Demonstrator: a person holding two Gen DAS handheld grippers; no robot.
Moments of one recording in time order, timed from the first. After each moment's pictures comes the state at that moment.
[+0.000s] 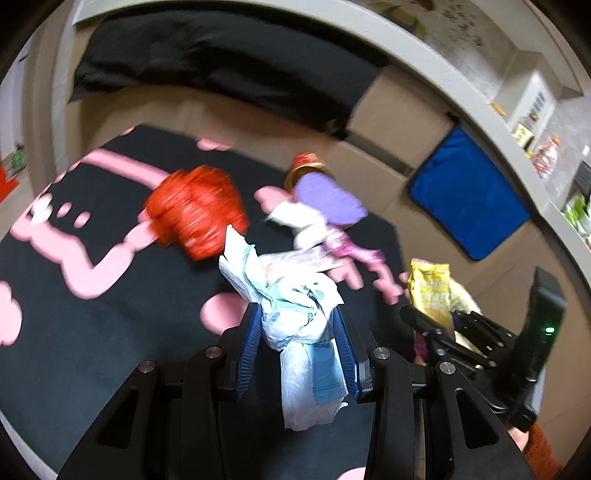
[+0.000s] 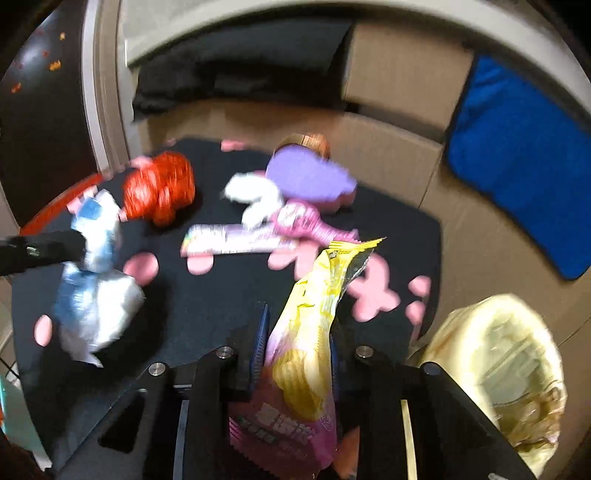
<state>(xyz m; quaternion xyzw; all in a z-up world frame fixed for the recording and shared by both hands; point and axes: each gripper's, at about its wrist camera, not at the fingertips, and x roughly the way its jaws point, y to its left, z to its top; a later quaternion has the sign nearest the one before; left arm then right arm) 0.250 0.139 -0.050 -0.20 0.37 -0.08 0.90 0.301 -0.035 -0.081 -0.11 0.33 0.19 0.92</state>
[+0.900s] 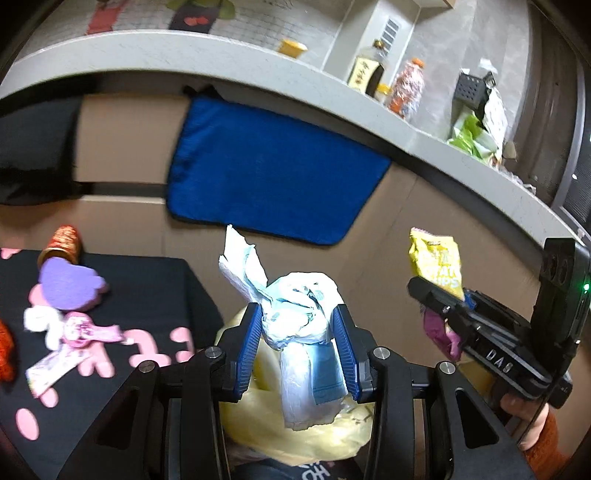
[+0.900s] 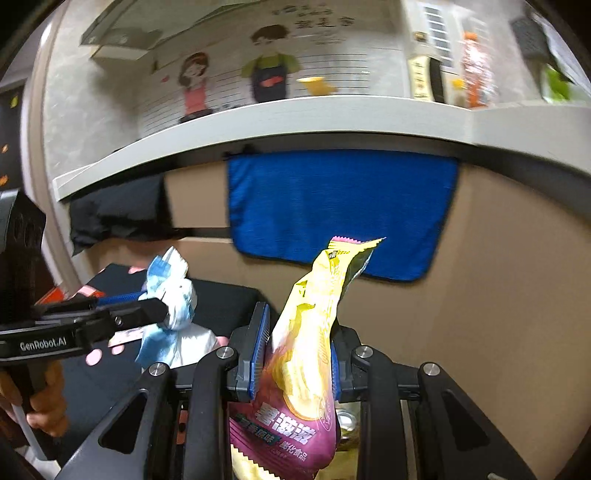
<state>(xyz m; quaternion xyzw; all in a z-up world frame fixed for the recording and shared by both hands) 0.311 -0.112 0.022 -0.09 0.32 -0.30 0.89 0.262 -0.284 0.018 0.03 0.23 0.06 0.97</state>
